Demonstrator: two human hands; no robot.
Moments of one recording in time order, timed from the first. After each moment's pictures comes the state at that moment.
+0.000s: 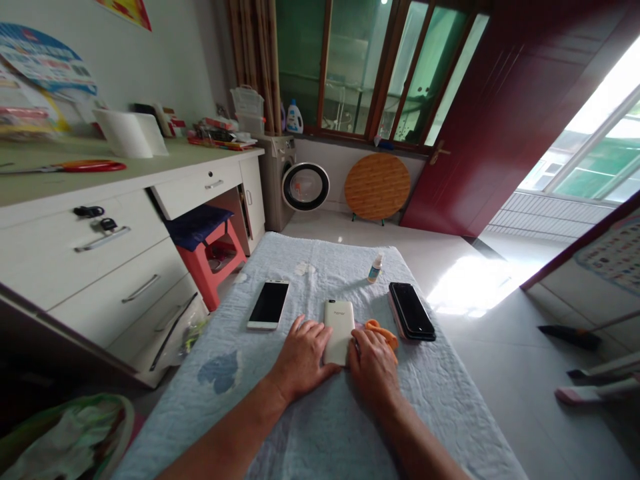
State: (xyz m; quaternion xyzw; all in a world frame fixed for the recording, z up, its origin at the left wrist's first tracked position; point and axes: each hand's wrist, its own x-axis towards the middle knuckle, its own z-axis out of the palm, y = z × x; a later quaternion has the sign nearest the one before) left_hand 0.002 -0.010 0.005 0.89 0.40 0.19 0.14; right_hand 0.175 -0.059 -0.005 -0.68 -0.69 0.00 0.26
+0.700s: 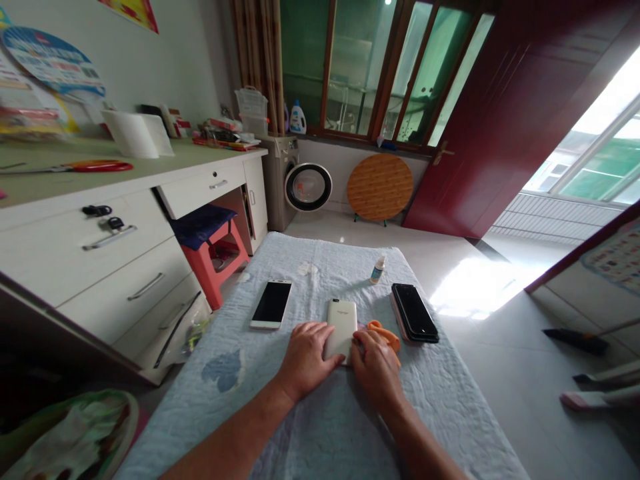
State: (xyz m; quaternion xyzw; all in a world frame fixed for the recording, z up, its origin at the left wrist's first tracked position) left_hand 0.009 -0.012 0.000 0.83 0.46 0.25 0.20; right_hand 0.176 -0.058 -0.008 -0.69 -0.66 0.05 0.30
